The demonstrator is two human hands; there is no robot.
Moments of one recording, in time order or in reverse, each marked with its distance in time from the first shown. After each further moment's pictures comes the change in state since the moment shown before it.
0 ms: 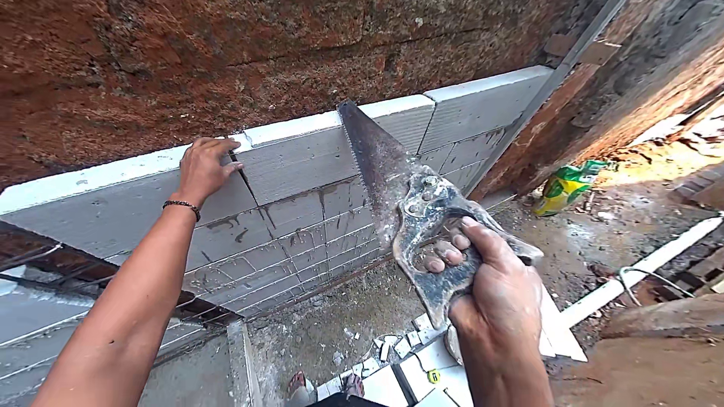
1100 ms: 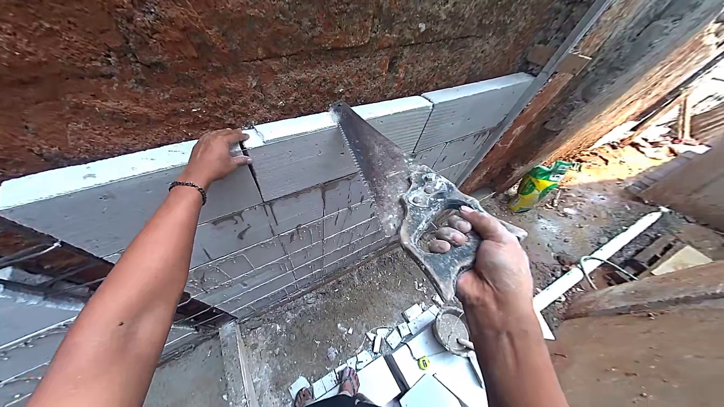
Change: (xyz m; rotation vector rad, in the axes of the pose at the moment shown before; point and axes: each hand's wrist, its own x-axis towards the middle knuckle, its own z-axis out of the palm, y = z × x) left_hand 0.021 -0.021 -0.009 -0.054 -0.176 0.036; right_hand -0.010 0.005 0.011 0.013 -0.002 0.085
